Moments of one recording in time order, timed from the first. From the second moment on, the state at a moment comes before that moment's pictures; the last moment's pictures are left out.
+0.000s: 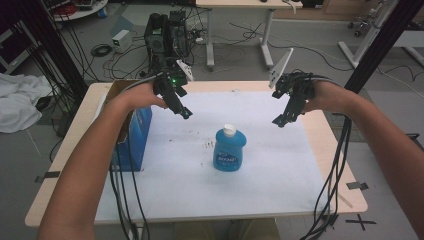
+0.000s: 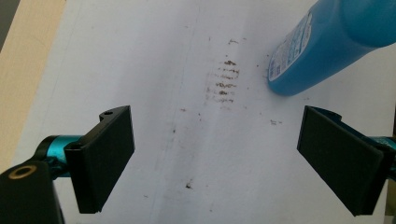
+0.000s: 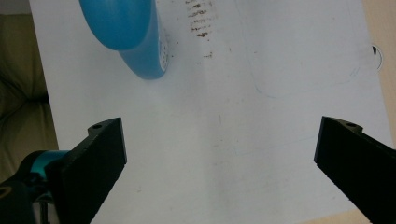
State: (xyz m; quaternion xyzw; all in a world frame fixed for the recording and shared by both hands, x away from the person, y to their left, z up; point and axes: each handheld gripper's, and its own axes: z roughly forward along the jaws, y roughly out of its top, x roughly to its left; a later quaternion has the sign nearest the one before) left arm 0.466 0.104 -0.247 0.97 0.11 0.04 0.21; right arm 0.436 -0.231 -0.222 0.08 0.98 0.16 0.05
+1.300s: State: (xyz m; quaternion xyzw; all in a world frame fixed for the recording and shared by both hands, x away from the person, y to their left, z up) left arm 0.460 0.106 -0.241 0.97 0.11 0.05 0.23; right arm 0.458 -0.225 -0.217 0.08 0.98 0.17 0.05
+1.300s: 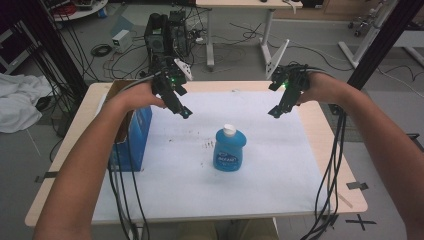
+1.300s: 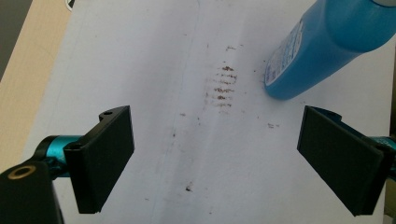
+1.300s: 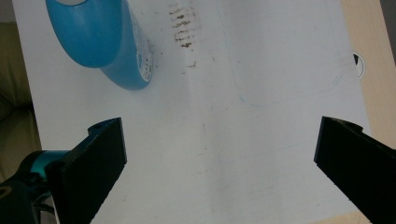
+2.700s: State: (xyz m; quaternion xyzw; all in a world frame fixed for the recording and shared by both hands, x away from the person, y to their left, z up) left arm 0.458 0.109 -0.248 0.96 0.11 0.05 0.24; right arm 0.439 -0.232 -0.227 0.07 0.98 0.19 0.05
